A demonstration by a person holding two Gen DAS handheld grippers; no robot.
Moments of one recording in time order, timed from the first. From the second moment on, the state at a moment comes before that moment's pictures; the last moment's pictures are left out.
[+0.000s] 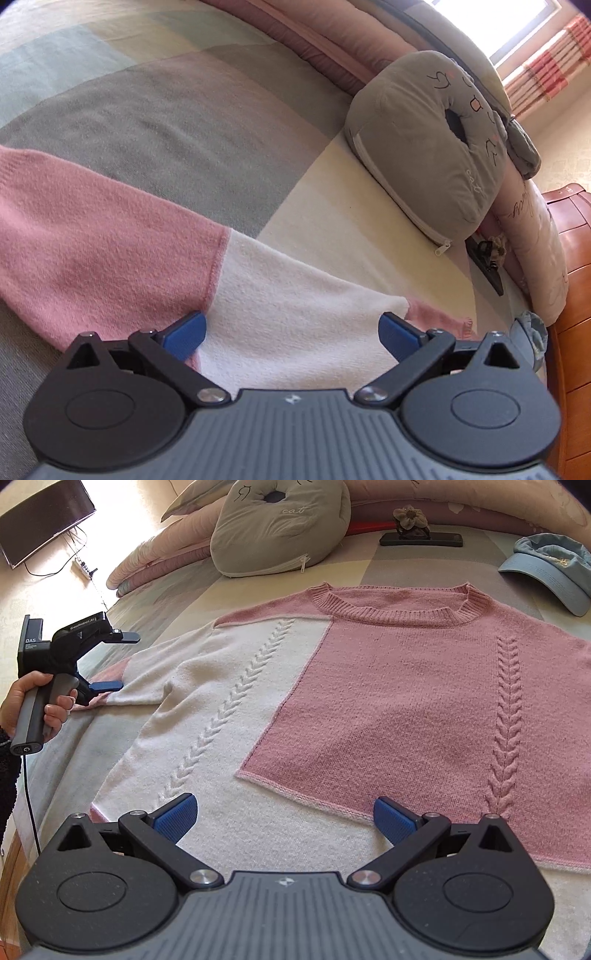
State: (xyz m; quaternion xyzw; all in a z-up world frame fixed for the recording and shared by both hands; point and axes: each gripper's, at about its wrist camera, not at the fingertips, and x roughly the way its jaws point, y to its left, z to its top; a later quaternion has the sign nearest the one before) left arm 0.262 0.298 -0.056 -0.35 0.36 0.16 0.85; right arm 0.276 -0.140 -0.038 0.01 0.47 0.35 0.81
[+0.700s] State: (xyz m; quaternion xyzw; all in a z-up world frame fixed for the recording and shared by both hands) left arm 0.252 0.347 -0.066 -0.22 0.40 0.29 0.84; right arm 0.275 -0.135 -0.040 0.00 0.47 0.35 0.81
